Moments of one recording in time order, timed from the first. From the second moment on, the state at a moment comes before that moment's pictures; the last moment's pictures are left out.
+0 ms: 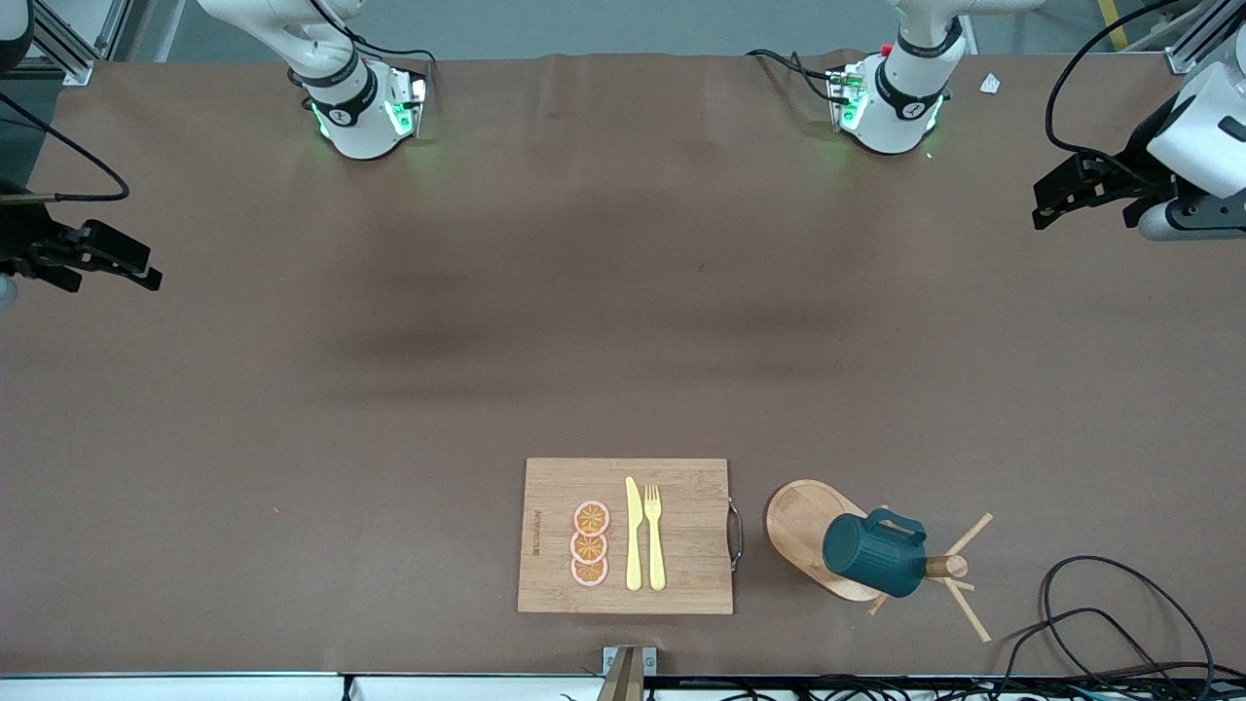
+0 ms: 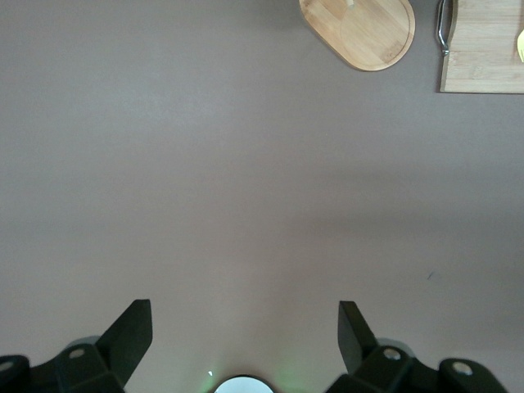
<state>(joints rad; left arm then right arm) -0.04 -0.06 -0.07 -1.58 0.00 1.48 -0.11 0.01 0.01 -0.07 -1.59 0.06 1.61 -0.04</state>
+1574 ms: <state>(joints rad) -0.07 0.28 -0.08 -1.57 -0.30 2.04 -1.08 0.00 0.01 -0.08 -1.59 0.01 1.61 -0.04</state>
